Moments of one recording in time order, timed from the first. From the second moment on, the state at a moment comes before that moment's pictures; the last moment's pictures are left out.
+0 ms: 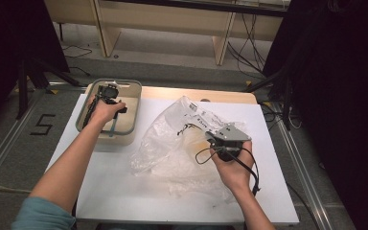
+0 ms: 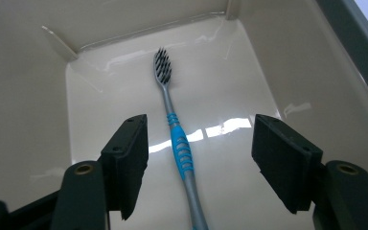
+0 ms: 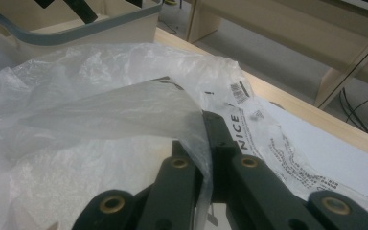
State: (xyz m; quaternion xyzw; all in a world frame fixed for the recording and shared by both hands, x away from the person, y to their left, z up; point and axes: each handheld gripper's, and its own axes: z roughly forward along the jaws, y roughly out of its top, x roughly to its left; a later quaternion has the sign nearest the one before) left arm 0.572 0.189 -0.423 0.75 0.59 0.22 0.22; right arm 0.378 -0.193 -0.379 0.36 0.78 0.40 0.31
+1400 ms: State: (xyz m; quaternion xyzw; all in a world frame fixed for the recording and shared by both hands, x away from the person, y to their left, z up) left arm 0.599 0.199 -0.447 0.73 0.63 0.19 0.18; right arm 0.380 -0.193 -0.381 0.36 0.78 0.40 0.31
